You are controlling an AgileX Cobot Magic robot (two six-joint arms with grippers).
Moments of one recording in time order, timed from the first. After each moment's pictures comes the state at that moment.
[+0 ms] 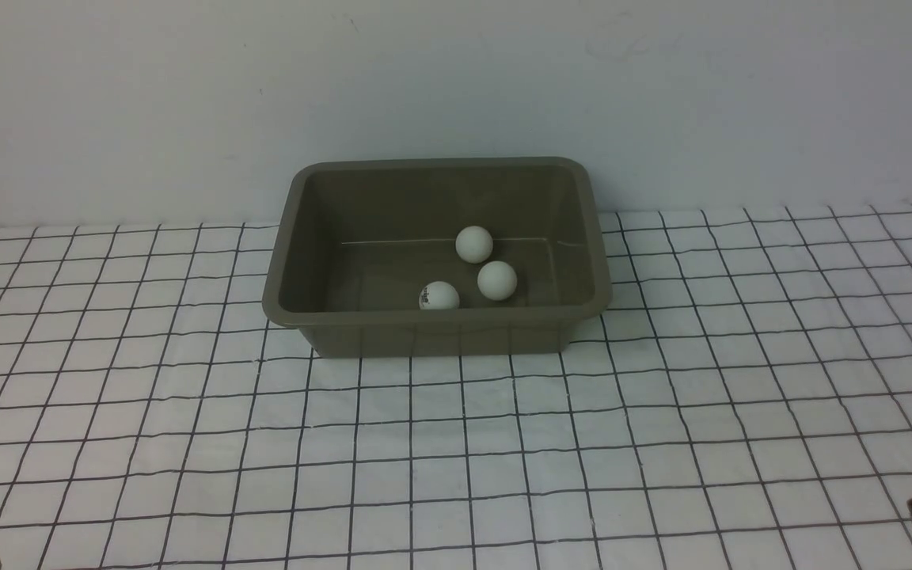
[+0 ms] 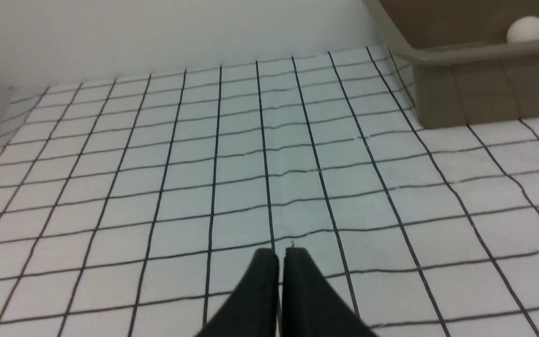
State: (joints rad) right arm 0.57 0.71 -0.50 -0.73 0.65 0.59; left arm 0.11 -0.01 0.03 -0.28 0.33 0.35
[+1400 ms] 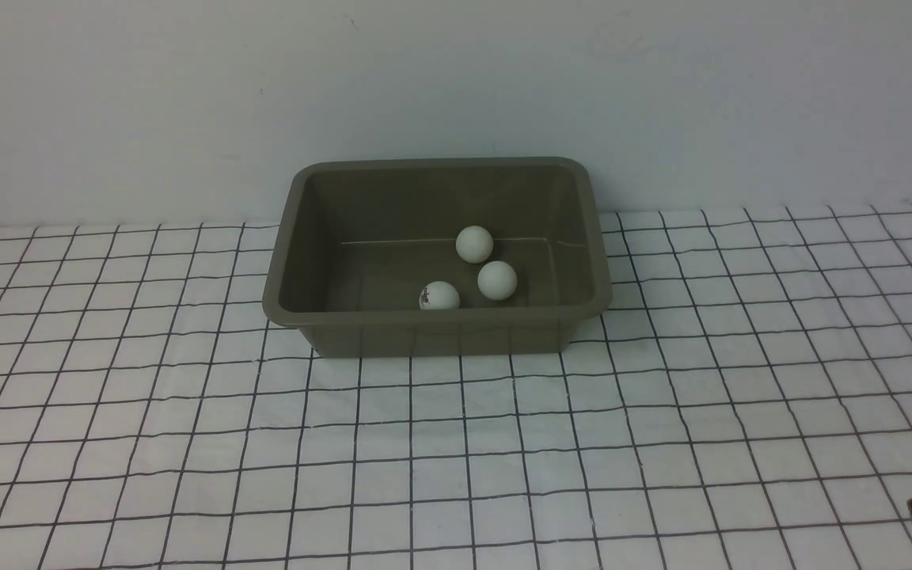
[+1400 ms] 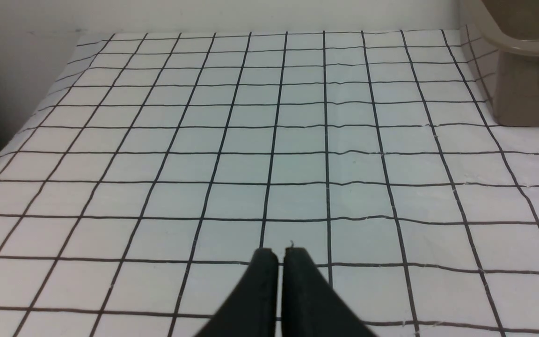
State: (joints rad) right arm 0.57 0.71 -0.50 -0.73 0.65 0.59; left arm 0.11 -0.01 0.03 0.06 0.38 -0.07
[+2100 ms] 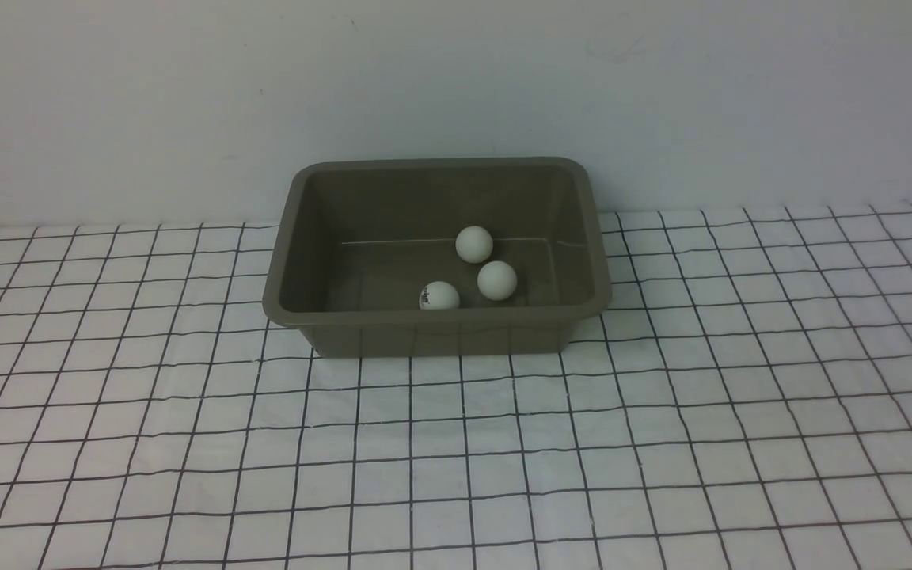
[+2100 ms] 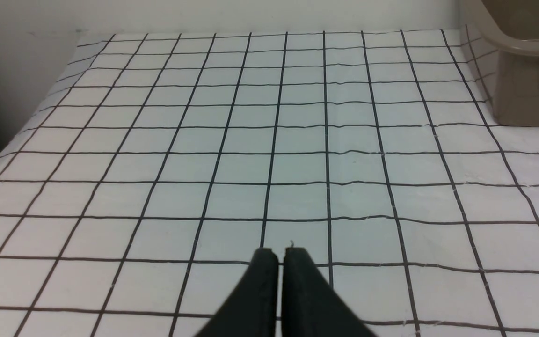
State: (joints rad) right arm -0.06 0.42 -0.21 -0.61 0.10 0.69; left arm 0.11 -0.01 0.03 0.06 0.38 -0.07
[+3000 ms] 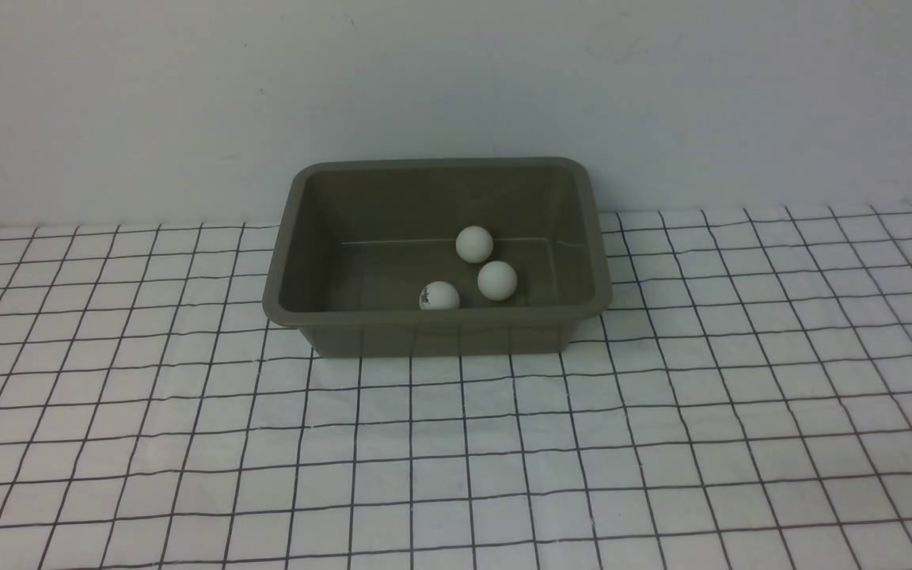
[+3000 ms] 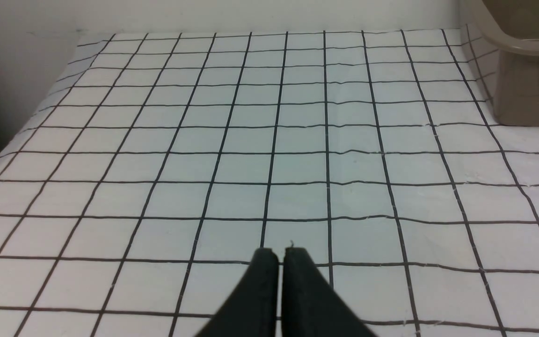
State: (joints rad) right arm -0.07 0.09 0.03 -0.63 -0.10 0.87; left arm 0.11 -0.01 0.03 0.06 0.38 -0.07
